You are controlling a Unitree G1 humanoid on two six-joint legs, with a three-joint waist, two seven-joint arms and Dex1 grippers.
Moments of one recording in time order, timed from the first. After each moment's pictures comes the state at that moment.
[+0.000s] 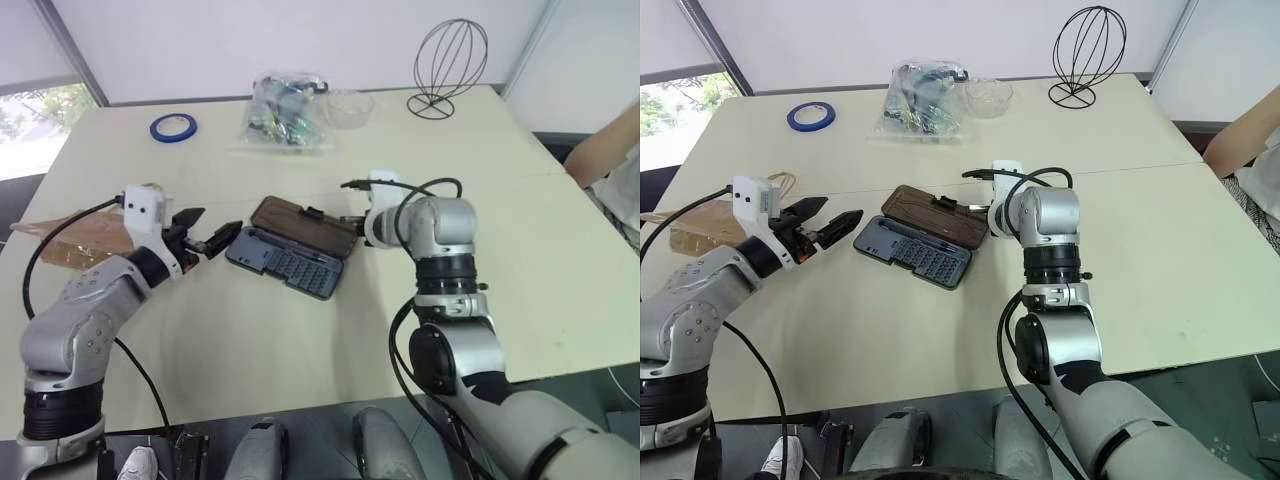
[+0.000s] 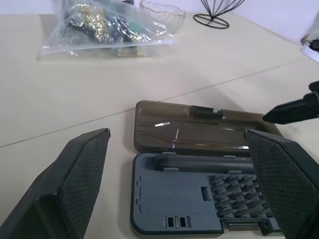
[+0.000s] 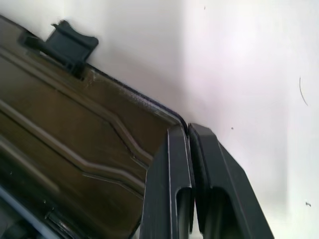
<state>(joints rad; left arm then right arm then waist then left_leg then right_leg) -0.27 0.58 0.29 -0.34 -0.69 0.76 -0.43 -1.05 0.01 -0.25 0.38 0.09 1.35 -0.06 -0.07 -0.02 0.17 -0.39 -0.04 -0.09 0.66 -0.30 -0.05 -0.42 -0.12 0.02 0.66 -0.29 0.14</state>
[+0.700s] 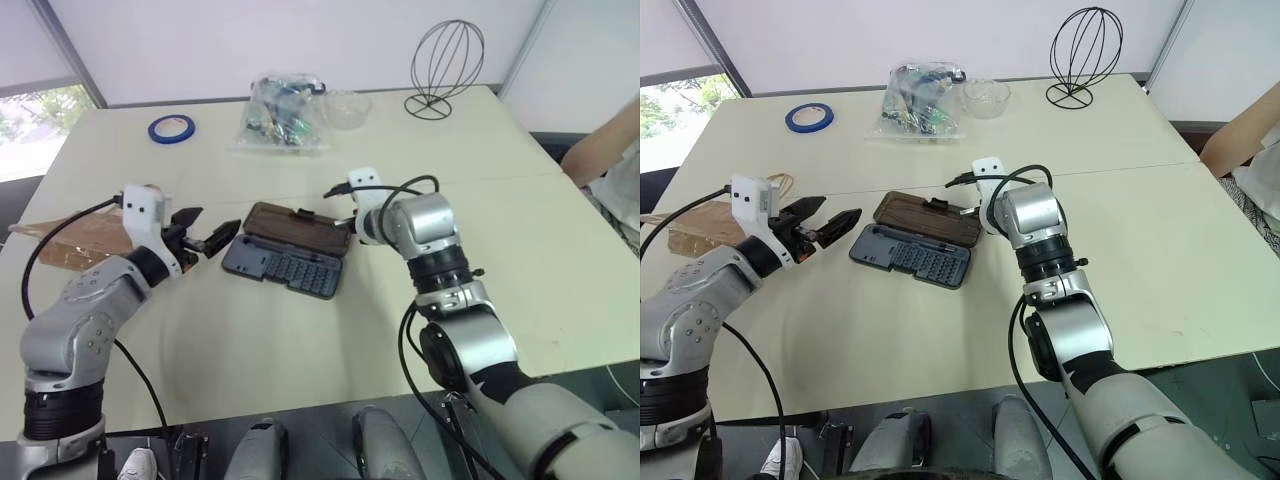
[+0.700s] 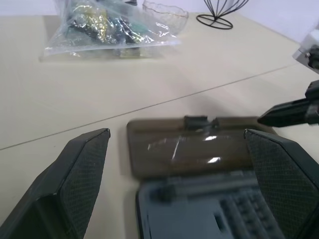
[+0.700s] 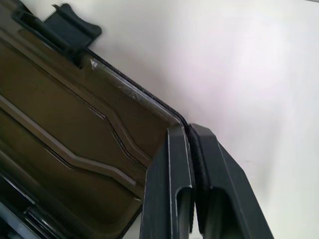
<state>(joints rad) -0.28 0.58 0.29 -0.34 -0.69 0.76 -0.41 -1.01 -0.10 0.14 0.33 0.09 1.28 0.20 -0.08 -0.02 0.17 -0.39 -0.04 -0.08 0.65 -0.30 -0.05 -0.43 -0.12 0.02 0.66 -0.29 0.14</state>
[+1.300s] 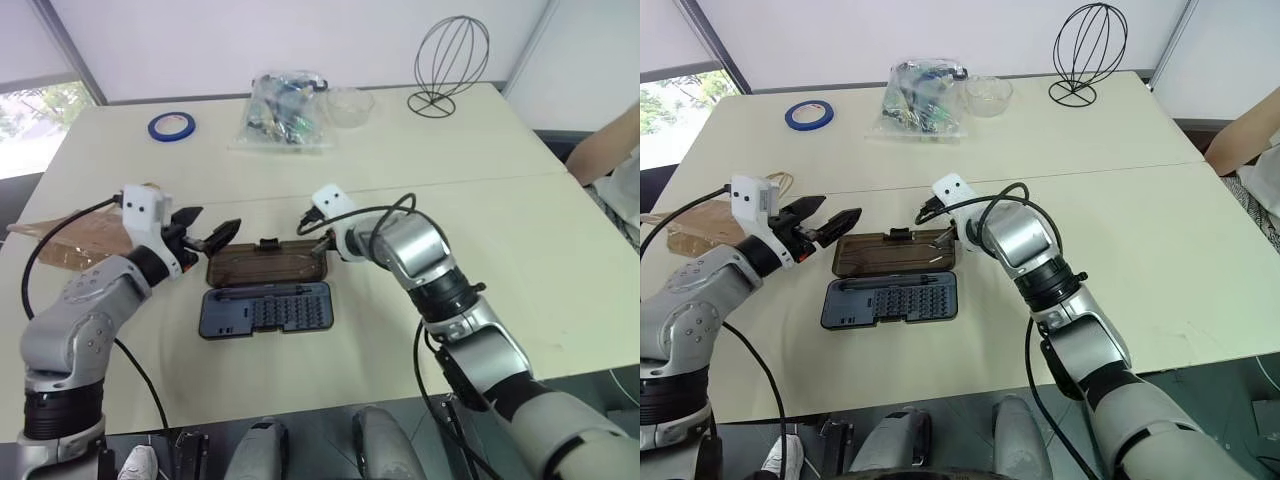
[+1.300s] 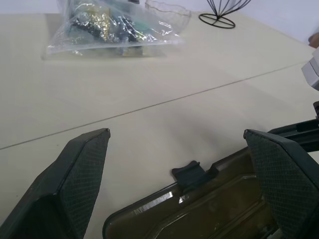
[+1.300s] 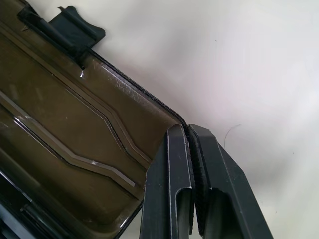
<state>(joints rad) -0.28 0.58 0.29 -0.34 -0.69 0.76 -0.41 -0.95 -0.19 0.35 0.17 0.12 1.21 0.39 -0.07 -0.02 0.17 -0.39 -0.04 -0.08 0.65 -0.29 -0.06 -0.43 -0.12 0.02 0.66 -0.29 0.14</state>
